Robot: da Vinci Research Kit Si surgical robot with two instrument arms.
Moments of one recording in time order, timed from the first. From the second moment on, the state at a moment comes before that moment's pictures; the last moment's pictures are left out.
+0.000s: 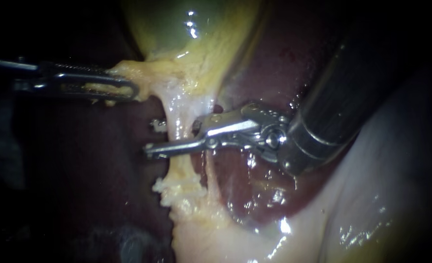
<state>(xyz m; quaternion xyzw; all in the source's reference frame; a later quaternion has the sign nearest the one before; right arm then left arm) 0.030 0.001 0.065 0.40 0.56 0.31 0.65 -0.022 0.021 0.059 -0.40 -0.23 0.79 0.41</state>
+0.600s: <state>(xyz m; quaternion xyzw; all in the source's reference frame) 0.030 0.002 0.060 0.42 0.59 0.31 0.62 -0.022 0.022 0.059 -0.40 -0.23 0.79 0.41</state>
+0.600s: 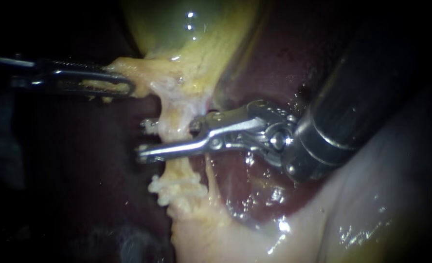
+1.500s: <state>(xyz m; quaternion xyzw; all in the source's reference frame) 0.029 0.001 0.060 0.42 0.56 0.31 0.64 -0.022 0.022 0.059 -0.40 -0.23 0.79 0.41</state>
